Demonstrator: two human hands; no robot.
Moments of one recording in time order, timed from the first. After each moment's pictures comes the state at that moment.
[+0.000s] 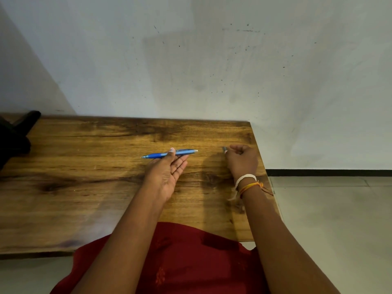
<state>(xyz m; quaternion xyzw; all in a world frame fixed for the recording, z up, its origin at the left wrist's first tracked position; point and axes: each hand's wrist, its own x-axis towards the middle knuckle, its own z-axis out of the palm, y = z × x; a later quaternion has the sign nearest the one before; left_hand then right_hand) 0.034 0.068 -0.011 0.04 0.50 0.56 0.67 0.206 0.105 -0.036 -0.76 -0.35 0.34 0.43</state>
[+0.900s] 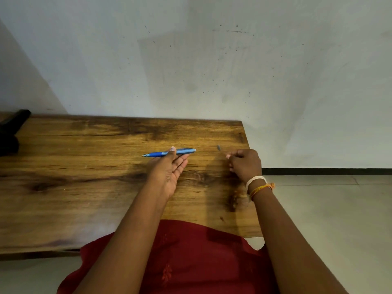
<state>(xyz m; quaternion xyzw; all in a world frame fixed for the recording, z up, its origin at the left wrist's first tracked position) 0.056 0.072 -0.009 0.04 0.51 0.55 0.66 0.237 0.089 -0.016 -0.76 -0.43 0.37 0.33</state>
